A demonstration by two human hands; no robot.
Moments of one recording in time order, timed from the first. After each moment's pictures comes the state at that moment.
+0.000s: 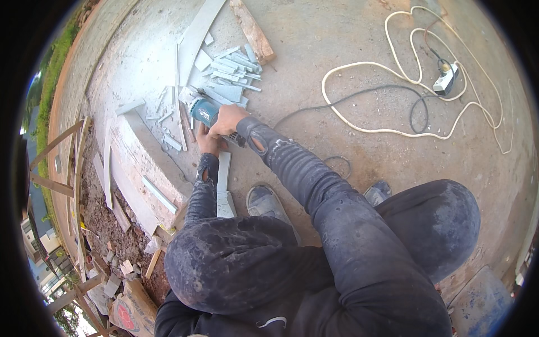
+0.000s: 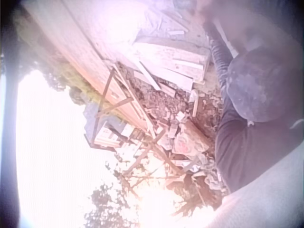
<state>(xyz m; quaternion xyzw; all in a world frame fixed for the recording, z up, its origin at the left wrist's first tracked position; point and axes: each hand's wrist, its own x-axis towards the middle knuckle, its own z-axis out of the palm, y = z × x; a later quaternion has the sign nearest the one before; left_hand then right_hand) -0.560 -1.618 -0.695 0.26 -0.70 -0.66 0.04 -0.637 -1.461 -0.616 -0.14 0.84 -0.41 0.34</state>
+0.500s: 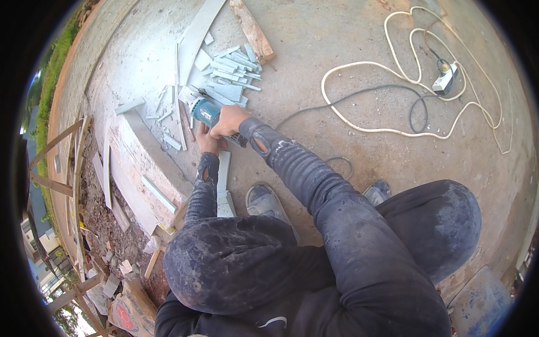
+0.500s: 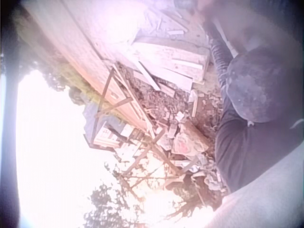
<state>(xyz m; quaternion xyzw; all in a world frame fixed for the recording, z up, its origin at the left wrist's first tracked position) -0.560 -1.622 -0.701 0.25 -0.70 -0.67 0.05 -0.633 -1.456 -0.614 -0.14 0.83 -0.41 0.35</state>
